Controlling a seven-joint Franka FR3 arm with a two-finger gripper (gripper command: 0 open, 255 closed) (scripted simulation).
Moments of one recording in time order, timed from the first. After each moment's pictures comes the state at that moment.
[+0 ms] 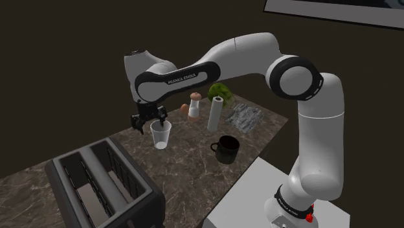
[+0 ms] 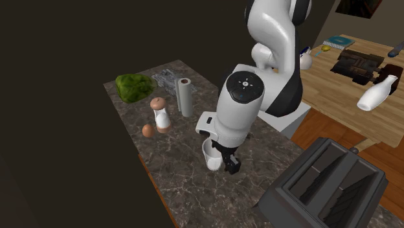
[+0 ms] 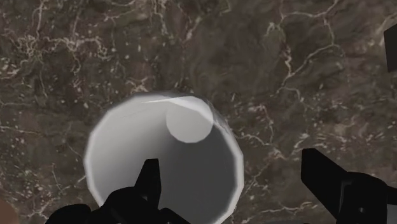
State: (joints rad) arm 0.15 0.45 0.34 -1.58 -0.25 1.89 0.77
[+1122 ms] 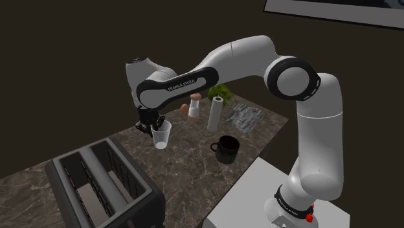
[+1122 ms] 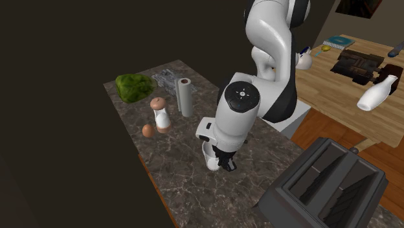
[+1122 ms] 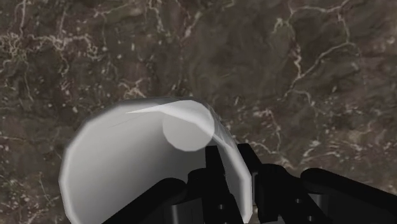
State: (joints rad) arm 0.15 0.46 0.33 -1.62 -0.26 1.95 0.78
